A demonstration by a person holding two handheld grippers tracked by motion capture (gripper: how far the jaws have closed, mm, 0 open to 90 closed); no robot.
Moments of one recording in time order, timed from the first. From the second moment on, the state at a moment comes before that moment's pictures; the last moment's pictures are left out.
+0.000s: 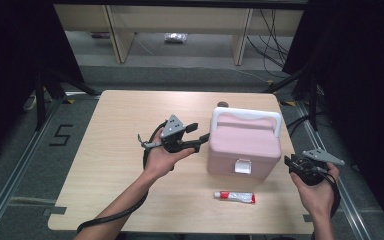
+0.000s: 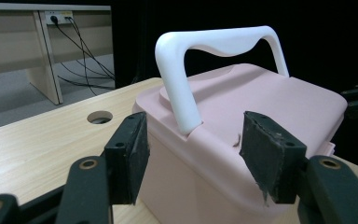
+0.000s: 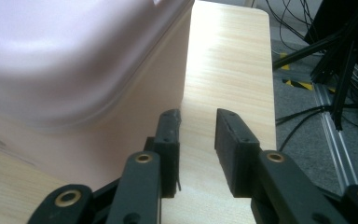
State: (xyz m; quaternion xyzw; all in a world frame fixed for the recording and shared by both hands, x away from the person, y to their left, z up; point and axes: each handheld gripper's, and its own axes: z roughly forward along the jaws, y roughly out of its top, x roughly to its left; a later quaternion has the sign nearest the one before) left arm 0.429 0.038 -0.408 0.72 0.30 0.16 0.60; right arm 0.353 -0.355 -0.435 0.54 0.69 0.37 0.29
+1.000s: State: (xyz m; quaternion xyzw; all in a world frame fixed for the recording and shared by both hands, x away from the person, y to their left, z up) left arm 0.476 -0.005 -0.398 0.72 0.36 0.12 0.58; right arm 0.335 -0.347 -0.421 0.54 0.68 0.38 0.31
